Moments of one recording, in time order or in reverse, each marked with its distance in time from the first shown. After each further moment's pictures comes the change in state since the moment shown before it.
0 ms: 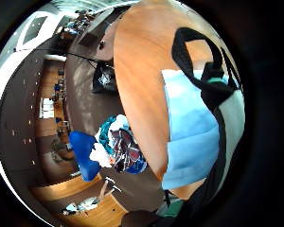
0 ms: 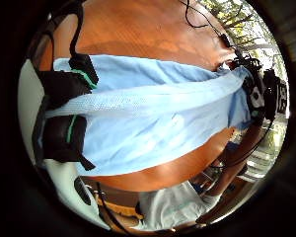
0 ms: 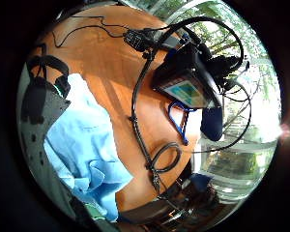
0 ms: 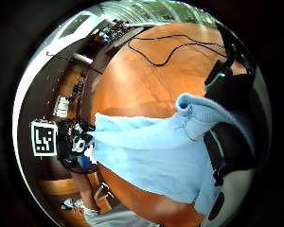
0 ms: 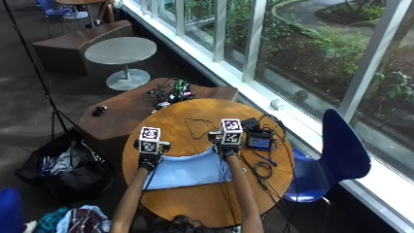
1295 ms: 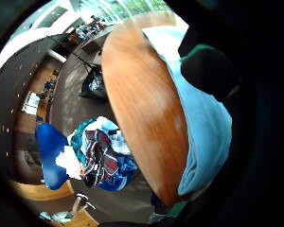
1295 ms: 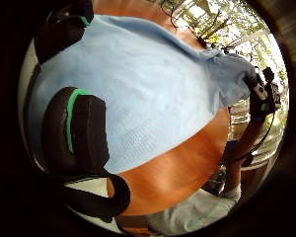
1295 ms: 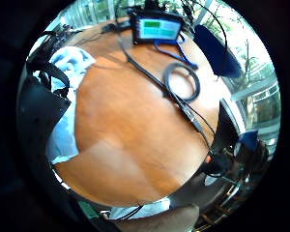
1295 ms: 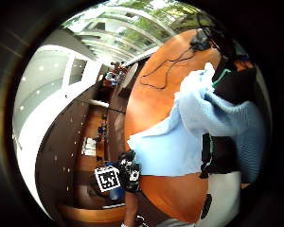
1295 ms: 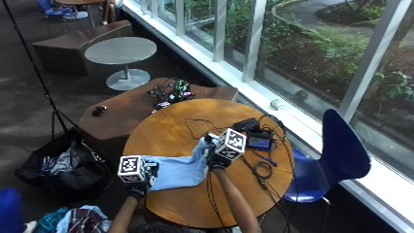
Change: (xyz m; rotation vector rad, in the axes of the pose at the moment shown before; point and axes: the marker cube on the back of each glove) left arm -0.030 0.047 0.055 0.343 0.140 -0.009; right arm -0.022 0.059 -0.030 0.229 -0.372 0.357
